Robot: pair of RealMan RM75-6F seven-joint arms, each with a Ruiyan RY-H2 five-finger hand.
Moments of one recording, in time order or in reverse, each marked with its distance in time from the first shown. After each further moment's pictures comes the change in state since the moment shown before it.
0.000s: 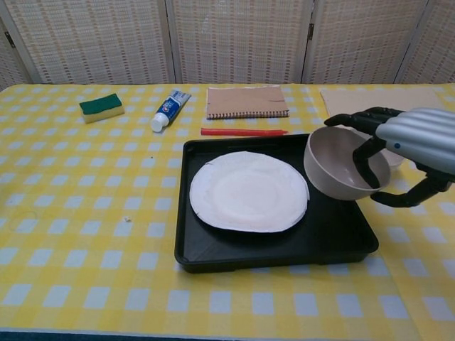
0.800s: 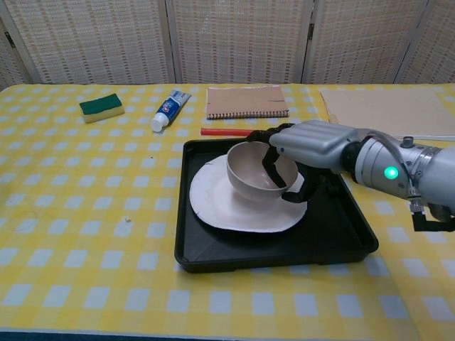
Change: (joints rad) left arm 0.003 0.009 -0.010 -0.003 -0.009 -0.010 -0.006; right arm 0.286 -0.250 0.100 0.129 0.400 -0.239 -0.225
